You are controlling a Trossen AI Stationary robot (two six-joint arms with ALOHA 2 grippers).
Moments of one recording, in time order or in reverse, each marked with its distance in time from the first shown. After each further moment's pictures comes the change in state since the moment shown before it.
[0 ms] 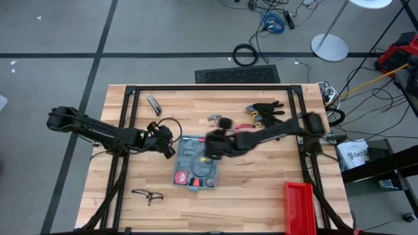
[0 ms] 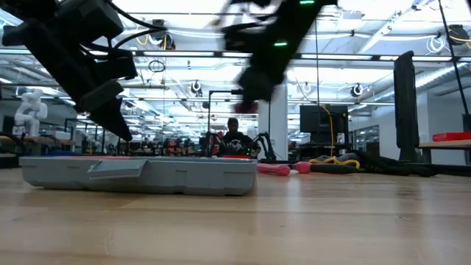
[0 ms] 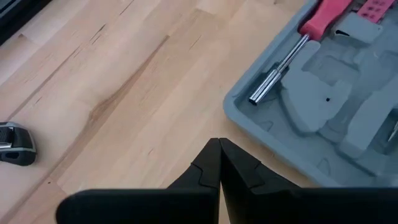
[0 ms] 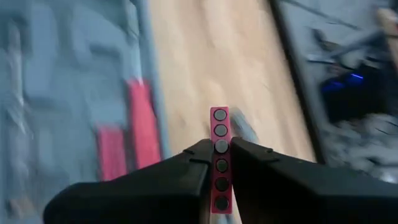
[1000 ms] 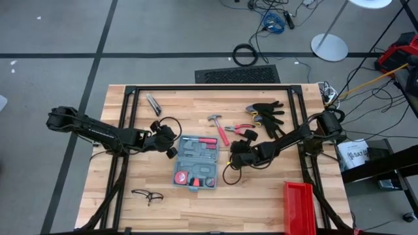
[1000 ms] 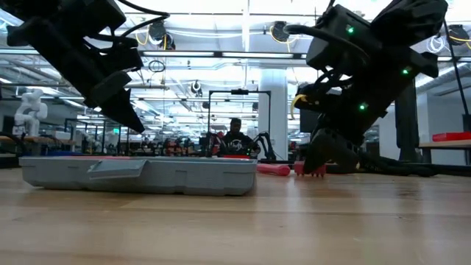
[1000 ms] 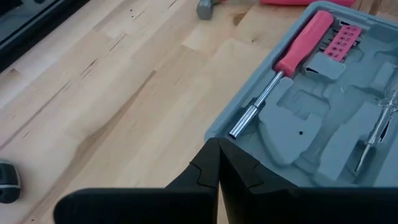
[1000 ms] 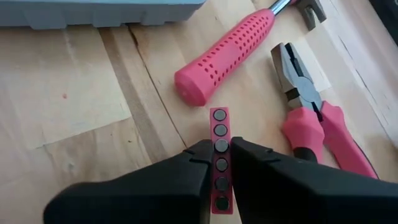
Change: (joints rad) left arm -0.001 0.000 0.000 0.118 -0.018 0.077; right arm 0.070 -0.090 -0.563 0.391 -0.112 0.315
